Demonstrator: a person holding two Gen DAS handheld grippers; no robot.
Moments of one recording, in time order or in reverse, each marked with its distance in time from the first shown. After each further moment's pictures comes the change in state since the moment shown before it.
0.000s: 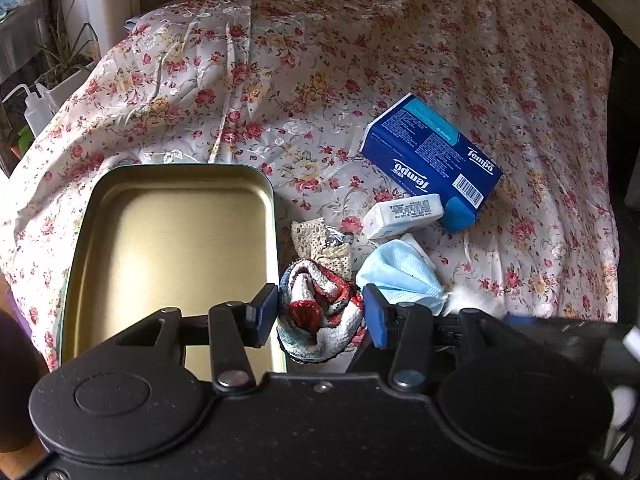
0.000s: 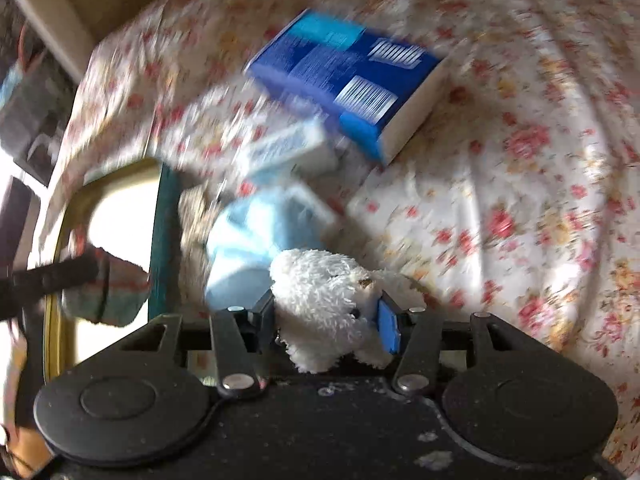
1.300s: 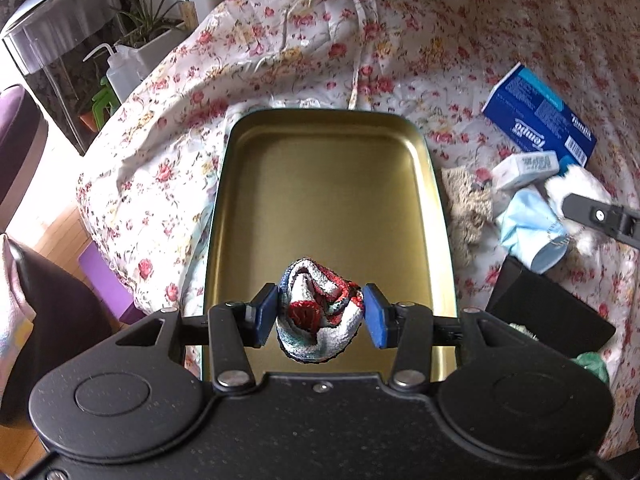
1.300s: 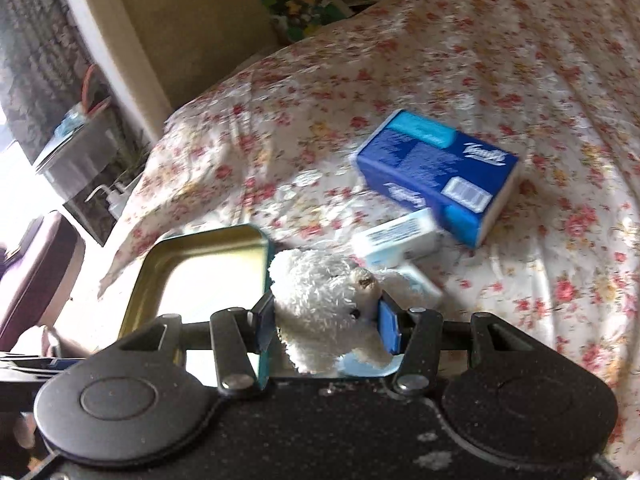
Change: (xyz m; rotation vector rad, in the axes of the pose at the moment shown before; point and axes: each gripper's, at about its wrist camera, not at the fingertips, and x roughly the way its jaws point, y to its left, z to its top) left arm -0.018 0.094 -0.031 -0.013 0.094 0.178; right arm -0.035 0.081 -0.014 -0.081 -0.235 0.126
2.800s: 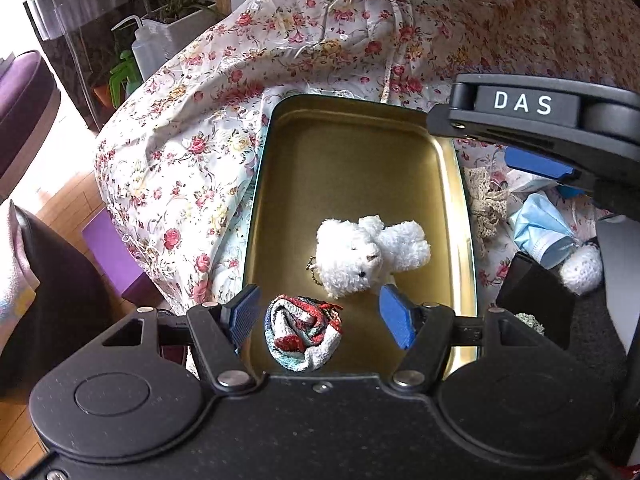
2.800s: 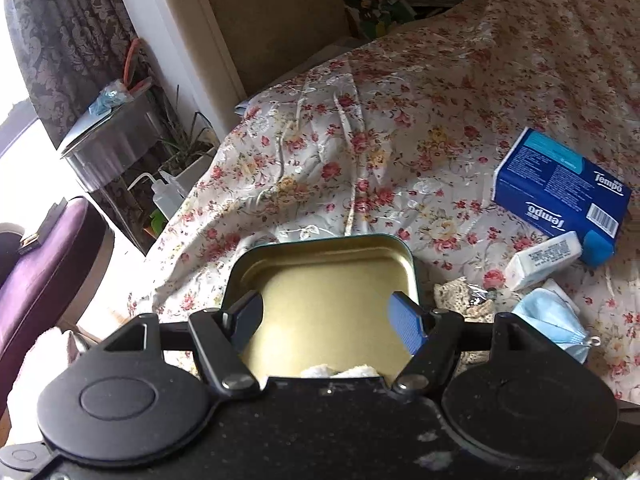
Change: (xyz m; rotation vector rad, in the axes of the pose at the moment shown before) left arm -0.012 0.038 -0.014 -0.081 0.005 -0.034; right arm 0.039 0.134 0.009 -0.051 0.000 0.030
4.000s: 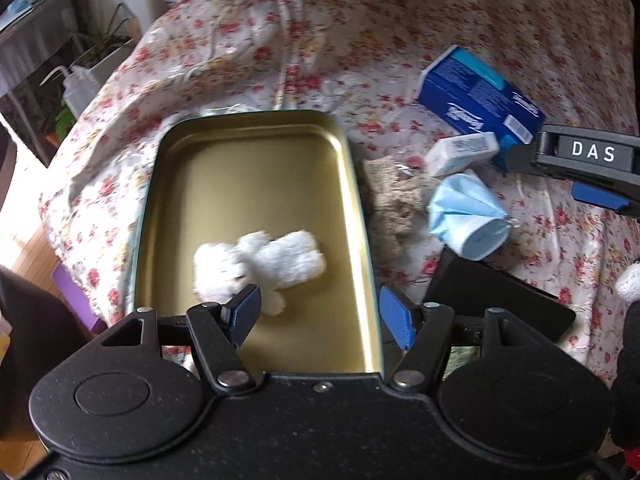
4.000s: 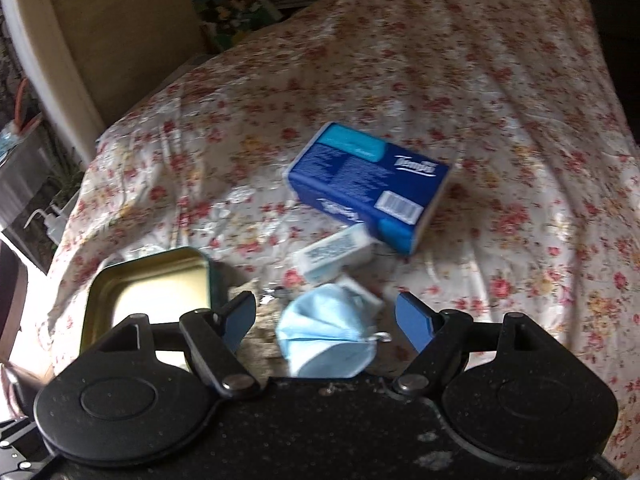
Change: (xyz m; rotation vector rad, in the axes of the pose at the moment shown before) left arm 0.008 -0.100 0.005 0.156 -0.007 -0.035; right arm -0.049 -0.137 0.000 0.138 0.000 -0.268
